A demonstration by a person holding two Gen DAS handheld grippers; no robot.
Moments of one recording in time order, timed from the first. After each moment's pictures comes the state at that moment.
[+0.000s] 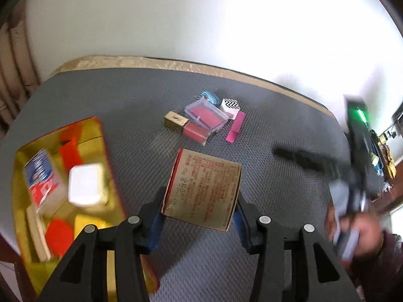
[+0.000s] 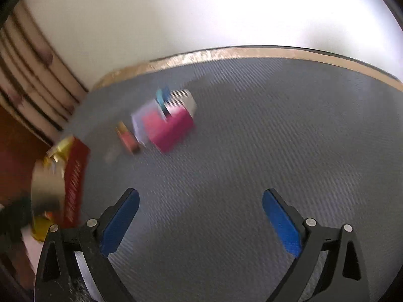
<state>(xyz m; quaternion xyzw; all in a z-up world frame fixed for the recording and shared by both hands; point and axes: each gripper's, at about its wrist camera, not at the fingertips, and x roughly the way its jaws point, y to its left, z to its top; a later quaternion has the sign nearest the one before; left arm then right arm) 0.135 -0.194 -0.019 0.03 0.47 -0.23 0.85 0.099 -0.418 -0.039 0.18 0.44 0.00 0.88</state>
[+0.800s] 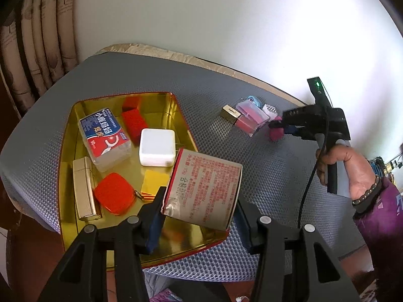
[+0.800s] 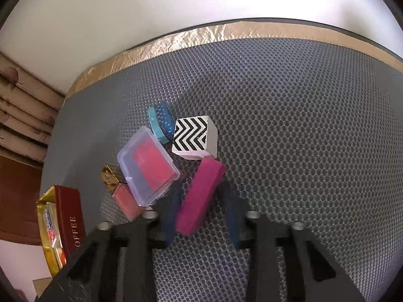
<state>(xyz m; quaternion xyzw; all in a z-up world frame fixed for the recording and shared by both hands) 0.110 -0.098 -0.013 -0.03 0.47 -0.17 0.87 0.205 -0.401 -0.069 0.22 0.53 -0.04 0.82</state>
